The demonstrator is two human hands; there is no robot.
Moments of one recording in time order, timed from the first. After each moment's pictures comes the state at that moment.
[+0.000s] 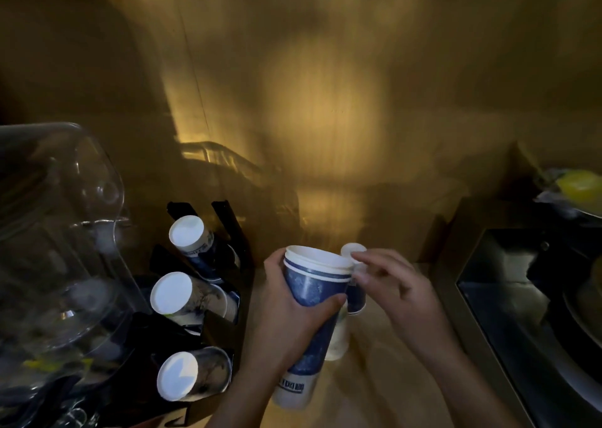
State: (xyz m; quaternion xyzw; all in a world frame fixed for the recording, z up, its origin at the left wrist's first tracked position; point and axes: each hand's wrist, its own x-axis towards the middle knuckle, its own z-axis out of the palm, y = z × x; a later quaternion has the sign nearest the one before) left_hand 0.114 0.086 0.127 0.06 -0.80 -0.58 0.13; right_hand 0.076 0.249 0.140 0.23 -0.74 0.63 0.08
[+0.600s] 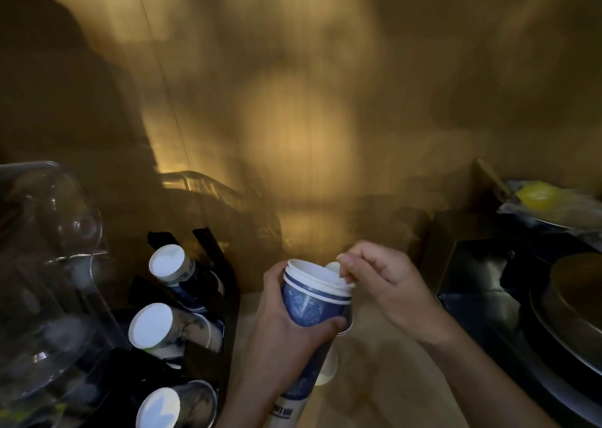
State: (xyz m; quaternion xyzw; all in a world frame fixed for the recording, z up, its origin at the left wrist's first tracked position) left_hand 0.116 0.103 0.151 0.01 -0.80 -0.58 0.13; right_hand 0.067 0.255 0.192 0.31 -0.76 0.56 0.09
